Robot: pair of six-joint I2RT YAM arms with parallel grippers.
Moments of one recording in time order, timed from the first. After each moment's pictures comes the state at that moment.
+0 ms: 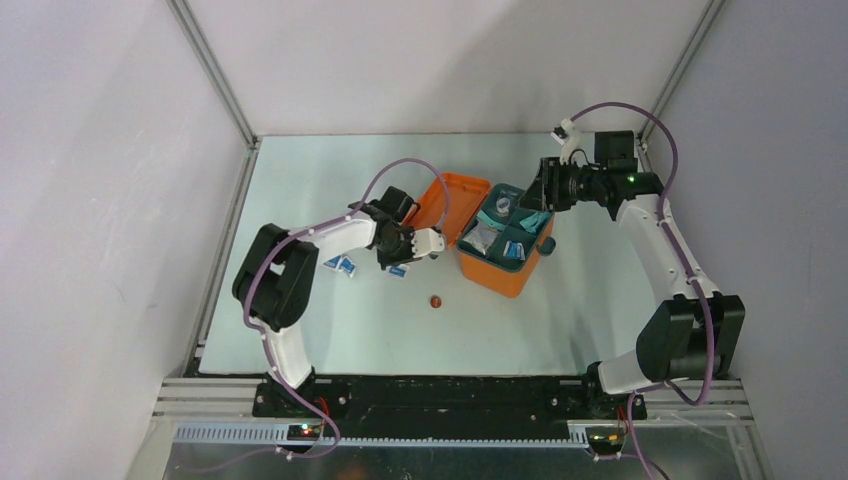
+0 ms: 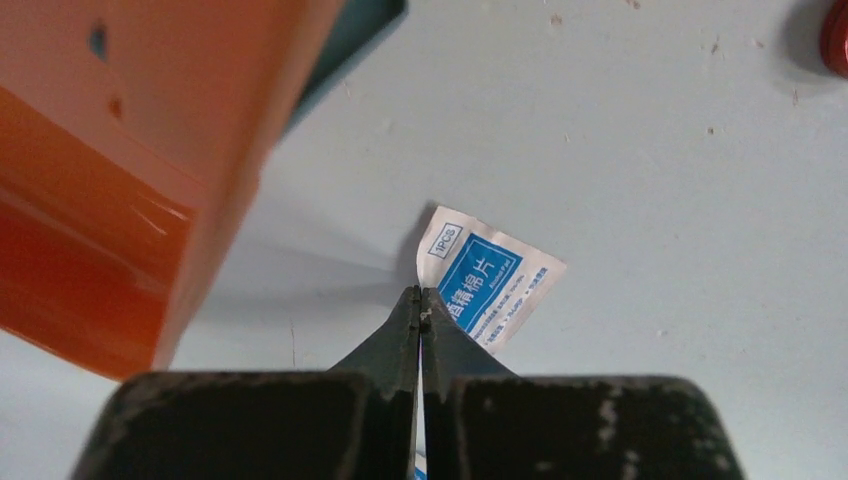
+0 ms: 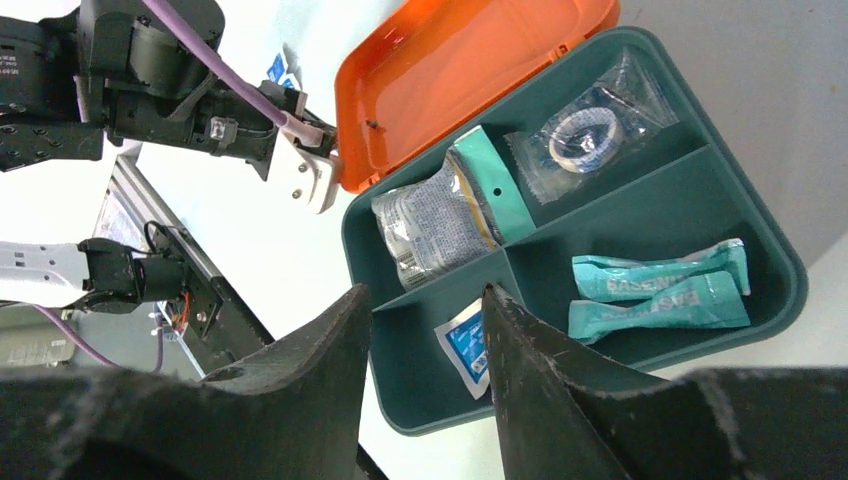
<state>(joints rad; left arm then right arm) -0.53 1.84 1.19 -0.61 0.19 0.92 0.08 1.45 1.34 -0.64 -0.76 0.06</state>
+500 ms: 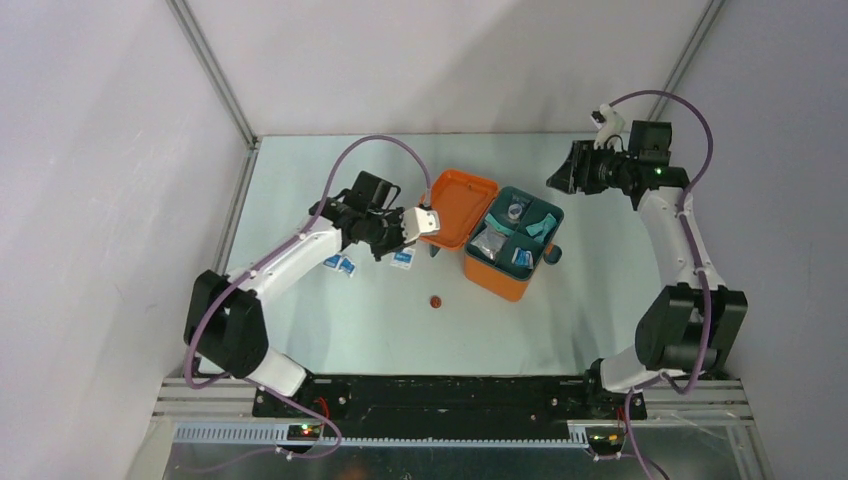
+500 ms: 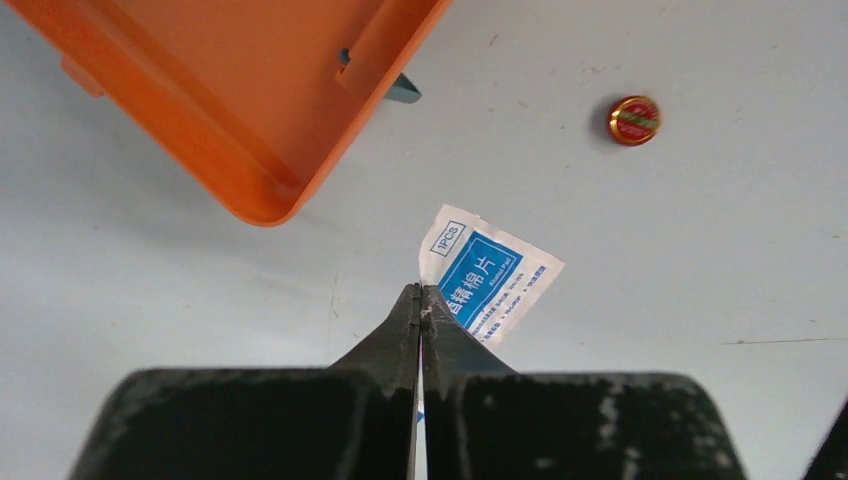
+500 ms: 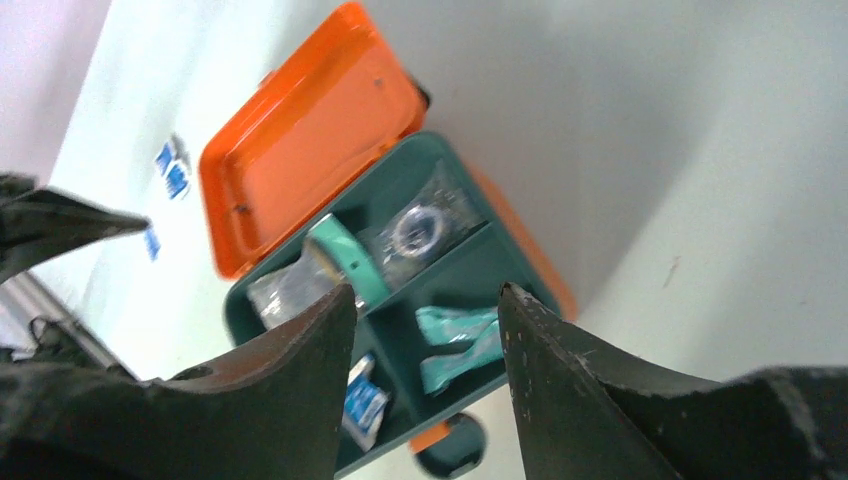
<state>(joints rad) -0.52 1.53 1.18 -0.67 0.33 0.82 -0.08 1.47 1.38 -0.59 -0.70 -0.01</state>
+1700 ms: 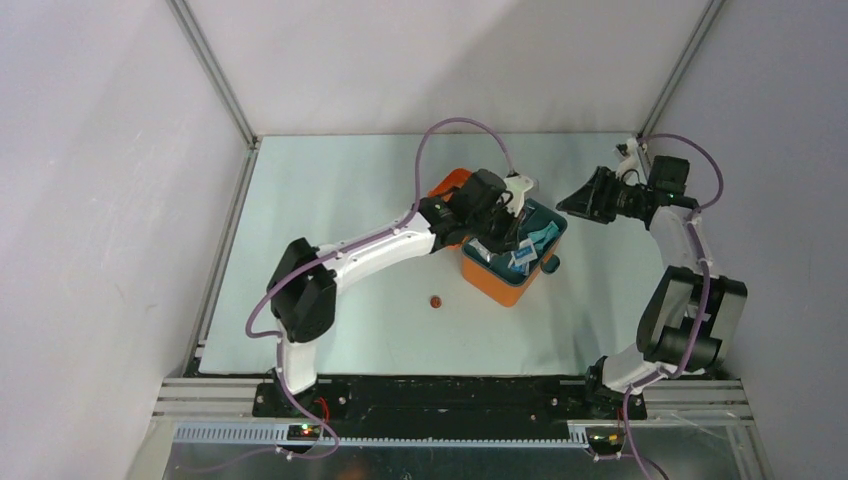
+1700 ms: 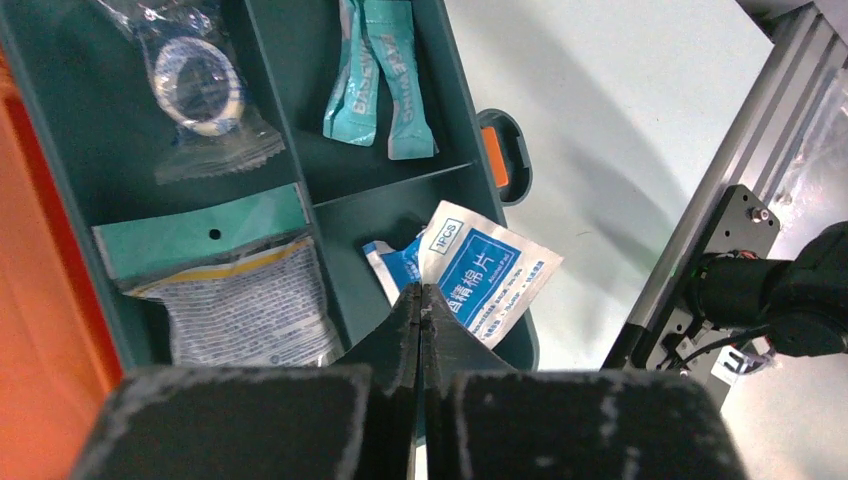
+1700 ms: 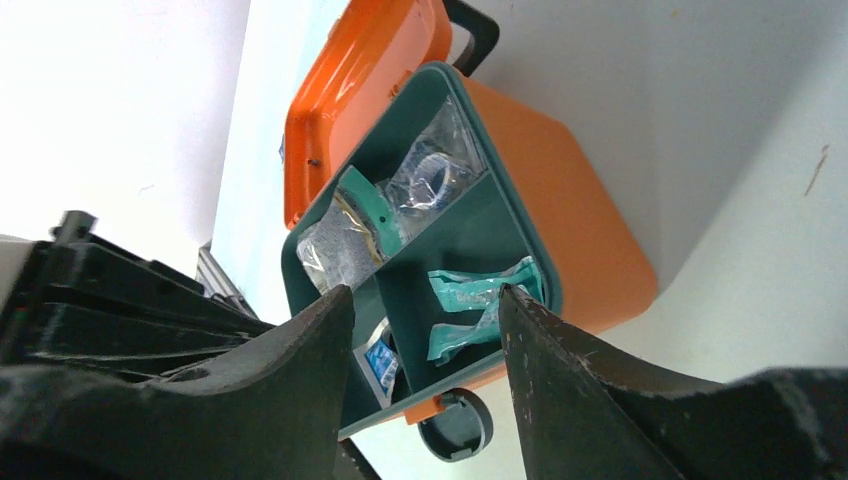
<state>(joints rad) -0.92 1.91 1.65 -0.39 0.24 -0.21 -0.27 1.55 1.16 -0.46 -1.01 0.12</state>
